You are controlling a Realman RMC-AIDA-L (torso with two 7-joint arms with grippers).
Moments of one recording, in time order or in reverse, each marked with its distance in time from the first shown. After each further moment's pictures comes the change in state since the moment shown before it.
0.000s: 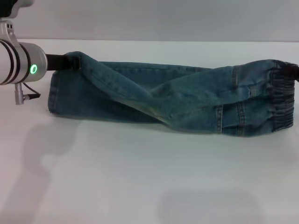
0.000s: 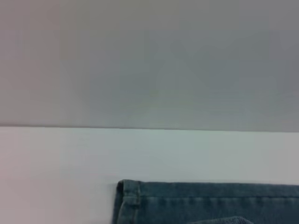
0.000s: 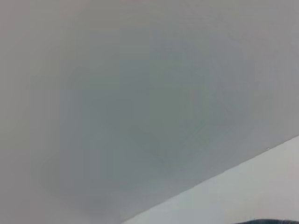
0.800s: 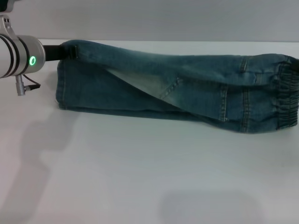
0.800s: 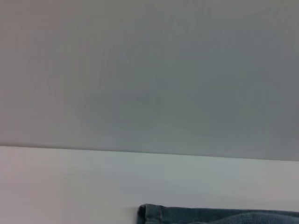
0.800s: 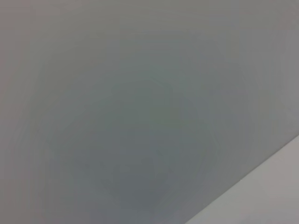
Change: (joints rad) left arm -0.038 0.003 -0.035 0.104 -0.010 0.122 0.001; right arm 0.051 -0.003 0.109 -0.214 0.114 -0.049 -0.079
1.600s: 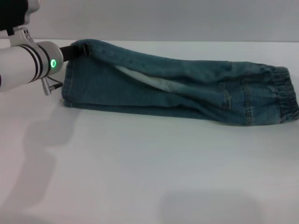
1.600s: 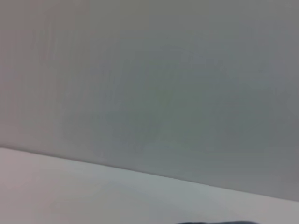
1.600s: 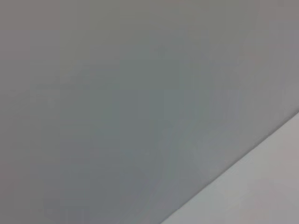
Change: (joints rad) left arm -0.165 0.000 -0.009 0.486 -0.252 0.425 0.117; right arm 0.149 -0.051 0.091 -0.225 0.009 -0.326 -0.186
